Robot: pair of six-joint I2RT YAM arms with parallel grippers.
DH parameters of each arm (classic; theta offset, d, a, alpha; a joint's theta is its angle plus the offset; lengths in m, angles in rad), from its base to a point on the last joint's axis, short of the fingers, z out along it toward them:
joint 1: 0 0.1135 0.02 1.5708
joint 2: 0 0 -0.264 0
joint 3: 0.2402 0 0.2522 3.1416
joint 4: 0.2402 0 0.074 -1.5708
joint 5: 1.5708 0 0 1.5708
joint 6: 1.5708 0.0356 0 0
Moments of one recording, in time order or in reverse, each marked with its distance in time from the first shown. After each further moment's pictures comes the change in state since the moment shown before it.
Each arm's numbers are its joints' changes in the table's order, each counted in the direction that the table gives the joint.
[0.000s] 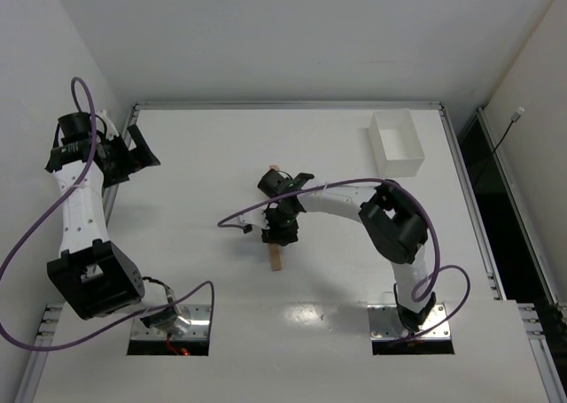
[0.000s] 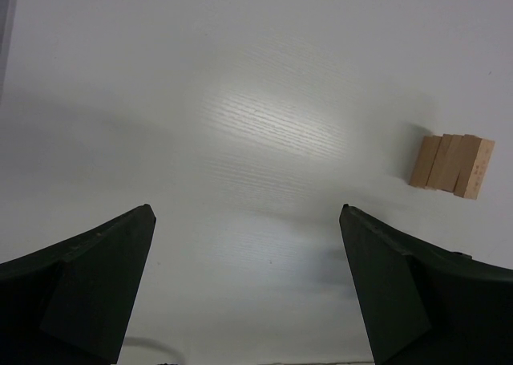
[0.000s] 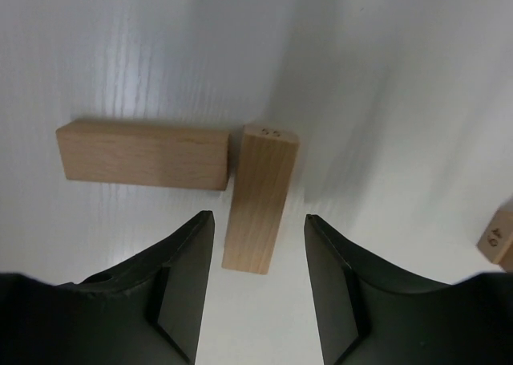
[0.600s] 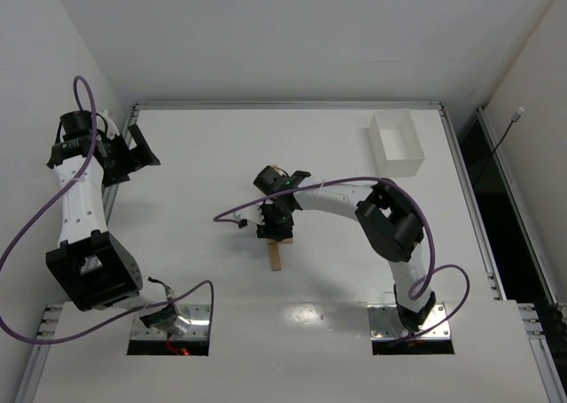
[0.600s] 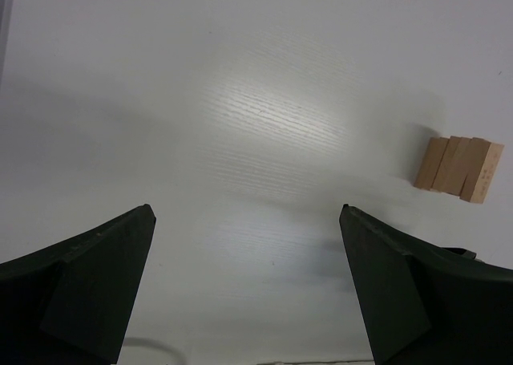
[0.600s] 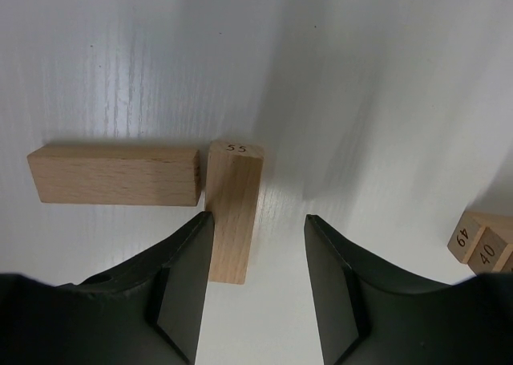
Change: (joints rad) left arm 0.000 -0.052 0.021 0.002 -0.007 0.001; right arm 0.009 -0.037 0.059 -0.022 0.030 0.045
